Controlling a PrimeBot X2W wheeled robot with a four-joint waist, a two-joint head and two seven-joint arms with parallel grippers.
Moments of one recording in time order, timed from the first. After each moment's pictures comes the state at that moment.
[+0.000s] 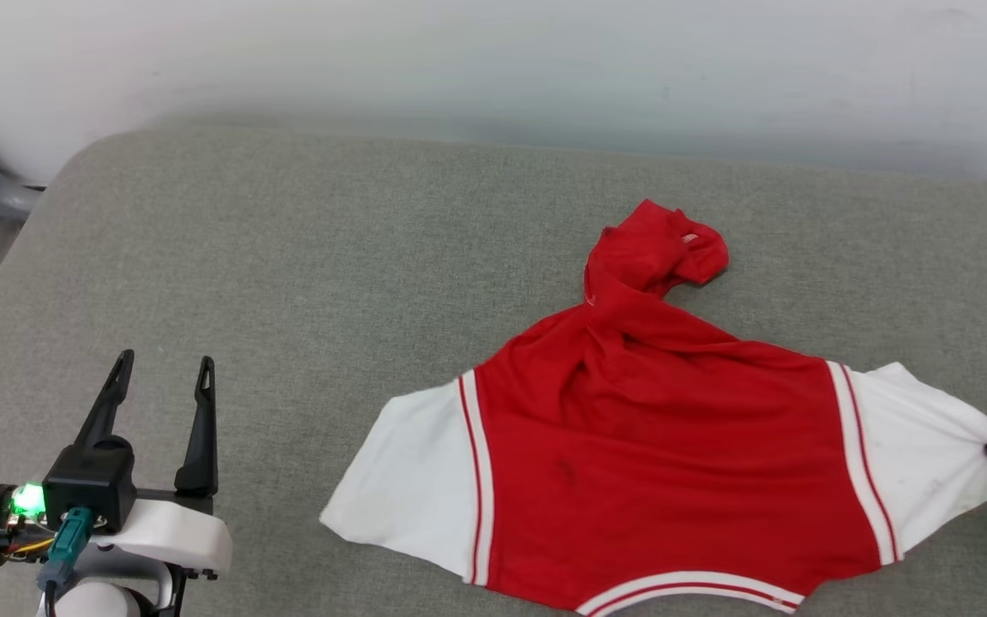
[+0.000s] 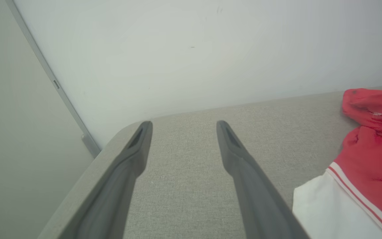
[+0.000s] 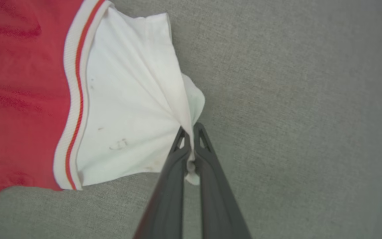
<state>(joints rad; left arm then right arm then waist) -0.09 0.52 -0.27 0.02 -0.36 0.26 -0.26 -0.42 -0.82 0.57 0.48 0.81 0.13 0.44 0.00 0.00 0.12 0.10</state>
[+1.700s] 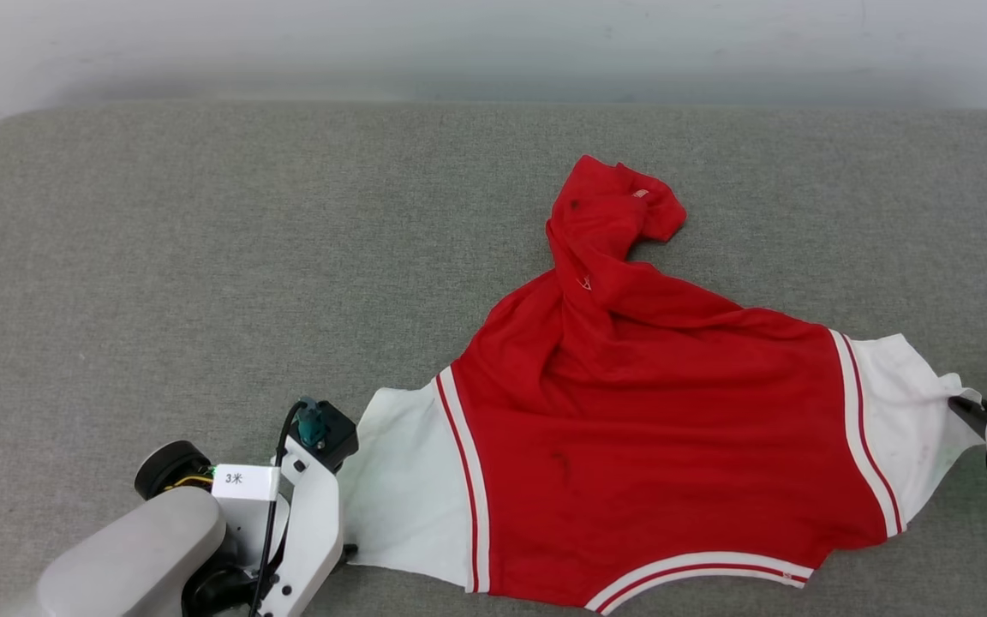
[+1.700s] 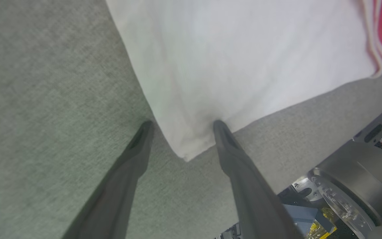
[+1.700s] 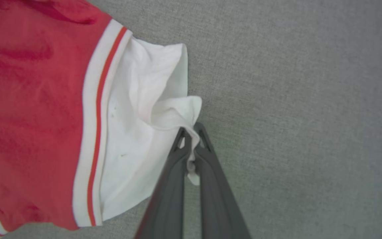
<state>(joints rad) -0.59 0.69 -1.06 0.26 -0.86 -0.13 0.69 -0.47 -0.75 0.50 0.48 0.75 0.13 0.42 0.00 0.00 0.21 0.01</state>
